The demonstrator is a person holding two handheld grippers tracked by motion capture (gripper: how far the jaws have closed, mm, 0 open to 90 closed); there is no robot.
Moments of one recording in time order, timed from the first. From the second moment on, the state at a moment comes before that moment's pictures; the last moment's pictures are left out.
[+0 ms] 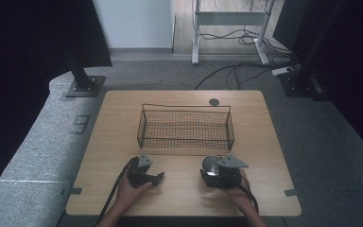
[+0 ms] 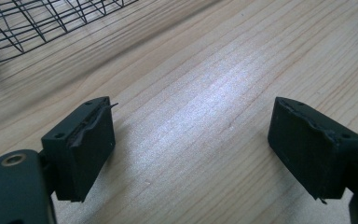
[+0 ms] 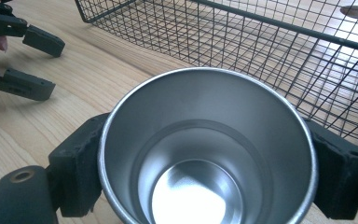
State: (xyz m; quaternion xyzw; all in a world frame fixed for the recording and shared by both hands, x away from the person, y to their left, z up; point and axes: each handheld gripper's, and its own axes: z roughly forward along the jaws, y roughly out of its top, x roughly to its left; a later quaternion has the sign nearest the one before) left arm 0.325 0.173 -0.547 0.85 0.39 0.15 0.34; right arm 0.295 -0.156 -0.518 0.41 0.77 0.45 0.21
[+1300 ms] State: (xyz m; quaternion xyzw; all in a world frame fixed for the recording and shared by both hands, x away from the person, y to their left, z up) left arm 0.325 0.173 -0.547 0.85 0.39 0.15 0.34; right arm 0.304 -0.158 -0.460 0.36 0.76 0.51 0.18
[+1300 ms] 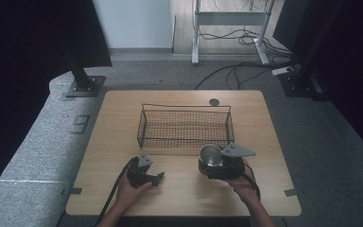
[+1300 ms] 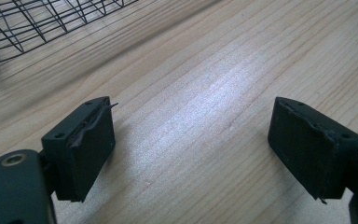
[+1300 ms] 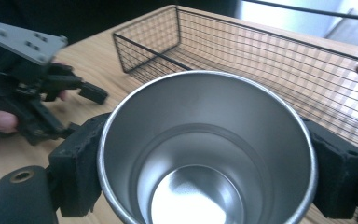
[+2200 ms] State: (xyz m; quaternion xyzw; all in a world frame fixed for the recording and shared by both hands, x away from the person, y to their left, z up) left arm 0.325 0.173 -0.547 0.85 0.39 0.15 0.34; right arm 0.342 -0.148 -0.429 0.36 0.76 0.51 0.18
